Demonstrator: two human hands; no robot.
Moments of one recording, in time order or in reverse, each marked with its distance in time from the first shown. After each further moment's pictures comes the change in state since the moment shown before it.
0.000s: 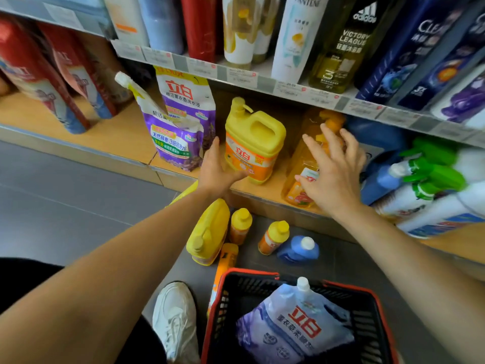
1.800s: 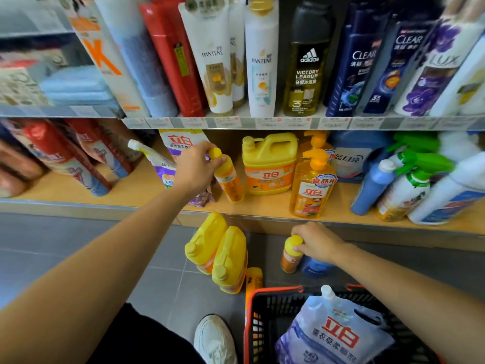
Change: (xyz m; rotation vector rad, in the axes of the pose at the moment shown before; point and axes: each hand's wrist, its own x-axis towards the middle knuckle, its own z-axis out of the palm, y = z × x) left_hand 0.014 0.094 -0.102 0.415 0.082 0.321; right_hand -0.069 -0.015 0.052 0.218 -0.756 0.029
